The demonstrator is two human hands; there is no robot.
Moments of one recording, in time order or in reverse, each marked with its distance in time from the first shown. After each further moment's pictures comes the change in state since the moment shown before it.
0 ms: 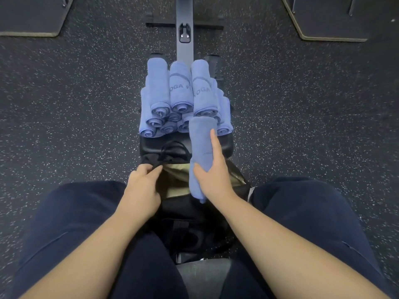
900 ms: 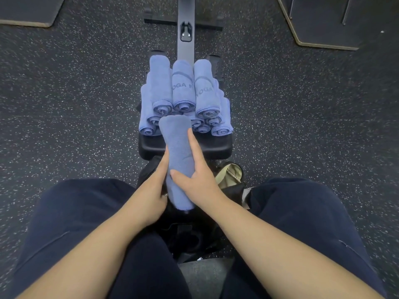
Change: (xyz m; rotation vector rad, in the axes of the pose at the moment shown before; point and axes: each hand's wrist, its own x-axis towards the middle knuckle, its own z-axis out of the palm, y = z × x) left_hand -0.015 0.012 -0.016 -0.574 -0.147 0.242; right_hand -0.019 -0.037 0.021 0.081 -0.231 -0.040
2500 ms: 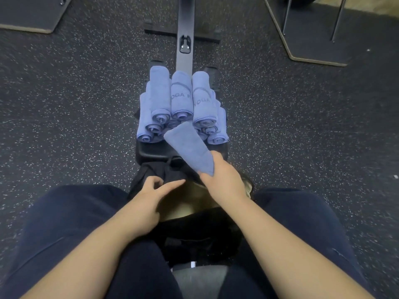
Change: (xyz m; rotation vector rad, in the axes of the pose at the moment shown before) left_hand -0.002 -0.023 -0.001 0.243 -0.161 -0.094; right_hand 0.008 0.001 -0.054 -0.759 0.113 0.138
